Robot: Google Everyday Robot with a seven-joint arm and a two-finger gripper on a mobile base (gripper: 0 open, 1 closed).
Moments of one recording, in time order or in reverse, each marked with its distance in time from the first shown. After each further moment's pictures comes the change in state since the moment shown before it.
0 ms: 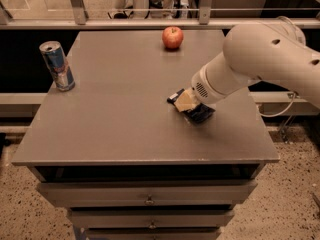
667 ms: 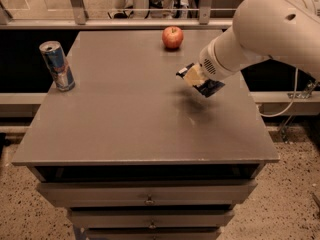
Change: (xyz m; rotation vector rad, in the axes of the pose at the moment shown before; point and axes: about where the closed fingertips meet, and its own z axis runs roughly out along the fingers) arm -0.042 -0.036 -0.035 0.118 -0.077 -0.057
